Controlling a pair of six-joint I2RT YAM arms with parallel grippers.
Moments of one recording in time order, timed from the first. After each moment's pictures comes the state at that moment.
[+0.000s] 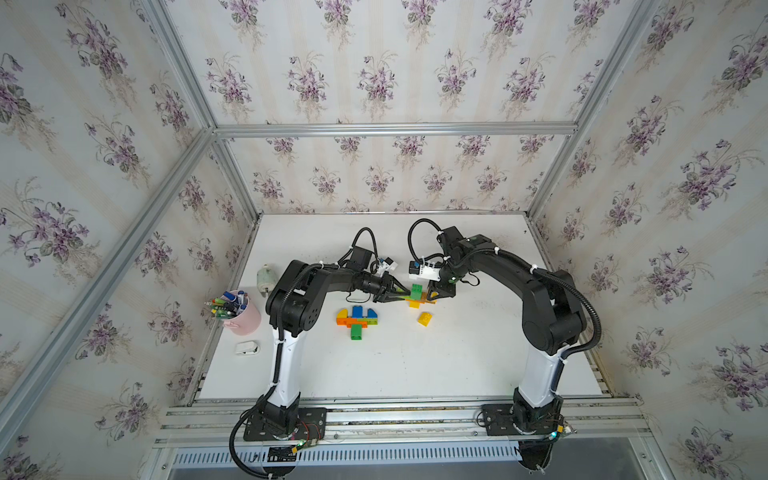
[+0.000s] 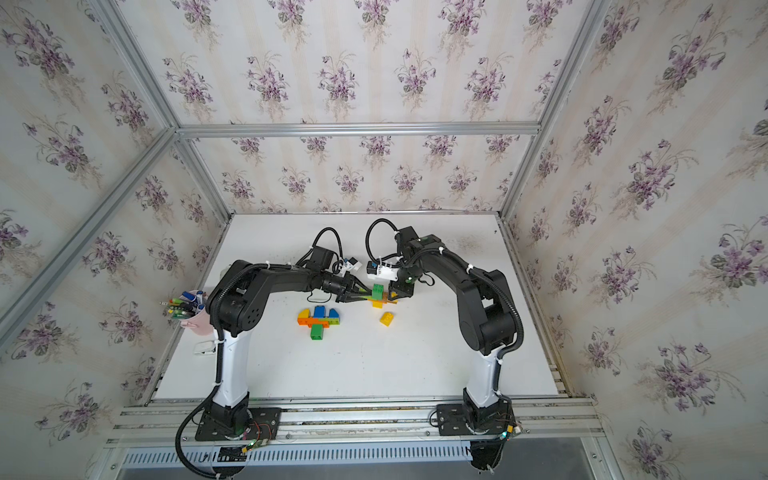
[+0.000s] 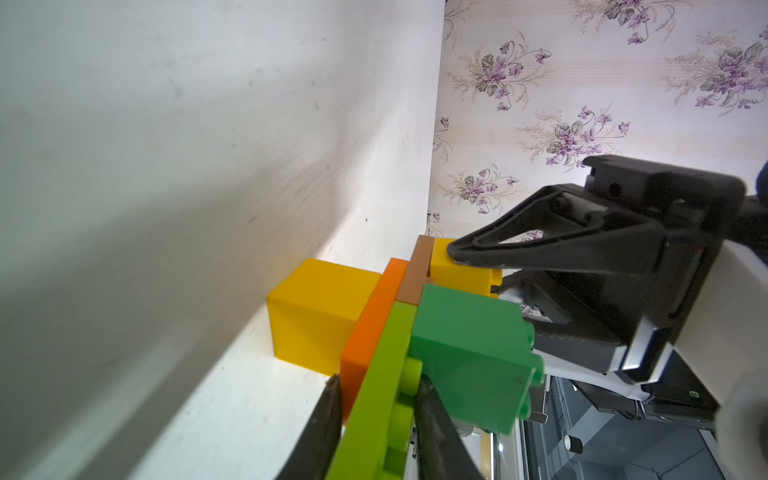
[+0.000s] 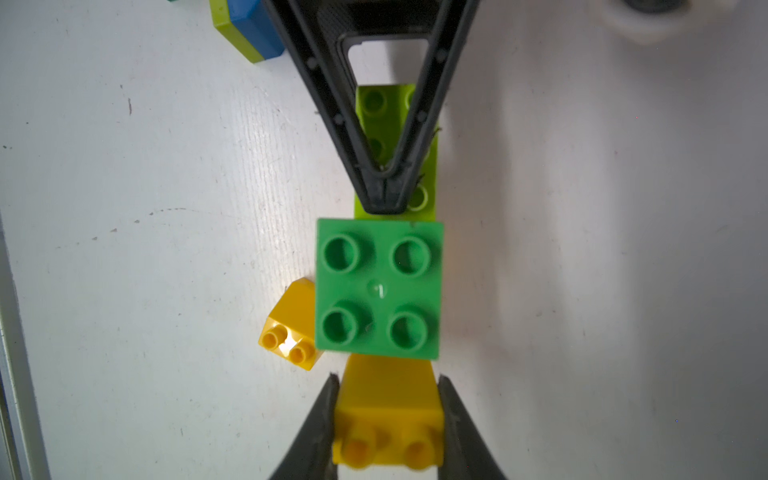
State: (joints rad) left arm -0.38 2.19 1.25 -0.03 1.17 -0.66; right arm 0.44 1.91 1.45 -0.95 -0.39 -0.95
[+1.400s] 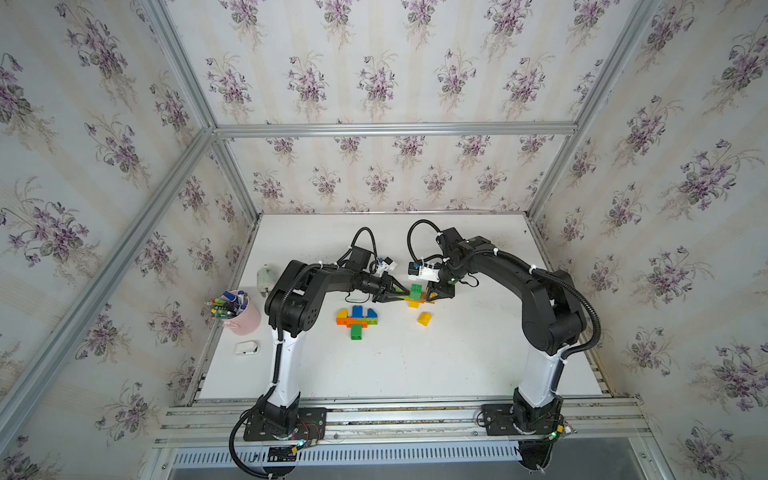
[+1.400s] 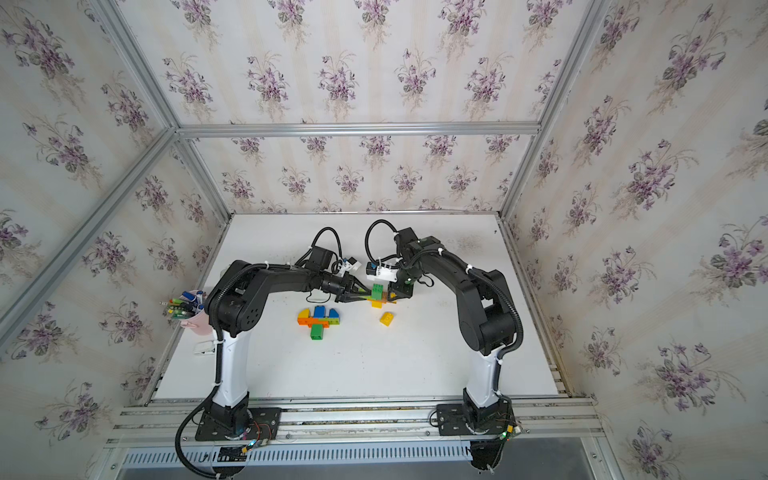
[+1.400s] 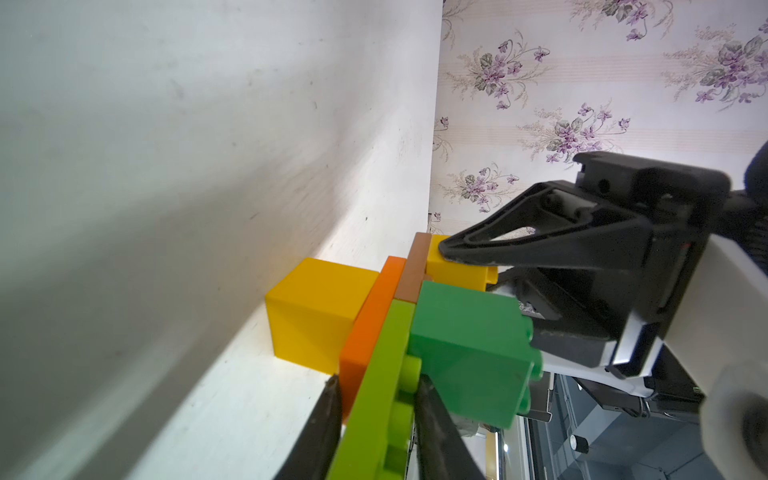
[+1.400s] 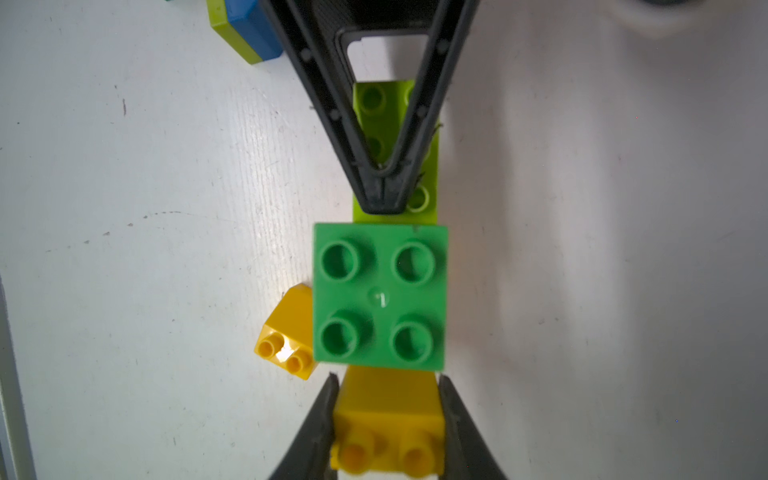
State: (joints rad) left arm -0.37 2.18 1.24 -0.04 1.16 -0.64; right arm 0.44 1.91 1.44 -0.93 -0.38 -0.94
